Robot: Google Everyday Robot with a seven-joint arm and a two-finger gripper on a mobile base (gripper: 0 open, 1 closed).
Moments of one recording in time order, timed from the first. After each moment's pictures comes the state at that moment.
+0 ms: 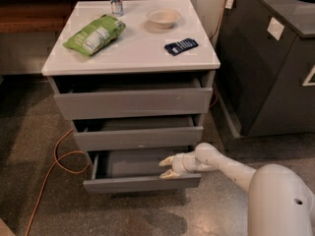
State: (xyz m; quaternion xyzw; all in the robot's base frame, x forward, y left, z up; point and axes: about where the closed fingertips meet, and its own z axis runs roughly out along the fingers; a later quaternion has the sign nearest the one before) arm 0.646 -0.057 0.298 -0.67 0.62 0.19 0.36
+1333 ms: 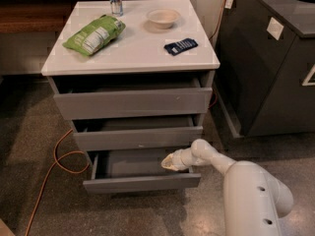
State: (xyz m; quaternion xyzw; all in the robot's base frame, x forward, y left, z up) arm 0.698 -0.068 0.252 -0.65 0.66 0.17 0.33
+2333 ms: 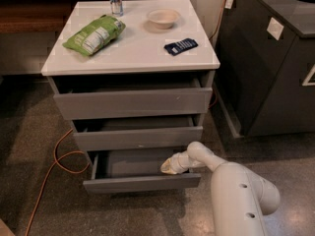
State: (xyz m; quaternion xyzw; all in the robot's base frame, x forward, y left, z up) arm 0.698 -0.067 0.210 -0.66 0.67 0.18 0.29
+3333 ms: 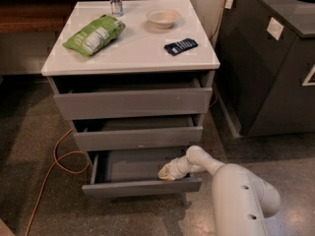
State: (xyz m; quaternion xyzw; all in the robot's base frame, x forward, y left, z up) arm 0.668 -0.052 0.200 -0.66 0.66 0.21 0.28
